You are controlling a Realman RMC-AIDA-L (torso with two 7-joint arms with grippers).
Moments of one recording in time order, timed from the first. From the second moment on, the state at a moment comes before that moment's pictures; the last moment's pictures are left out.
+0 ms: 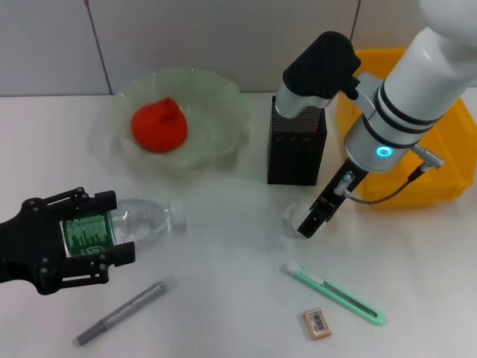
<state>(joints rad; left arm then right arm) -0.25 -2.05 0.75 0.96 1.76 1.85 -1.40 1.05 2.09 -1.37 -0.75 -2.67 -1.35 2.53</state>
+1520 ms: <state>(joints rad) -0.25 -2.05 0.73 0.96 1.77 1.85 -1.39 0.99 2.08 -1.40 -1.01 -2.68 -1.61 2.57</state>
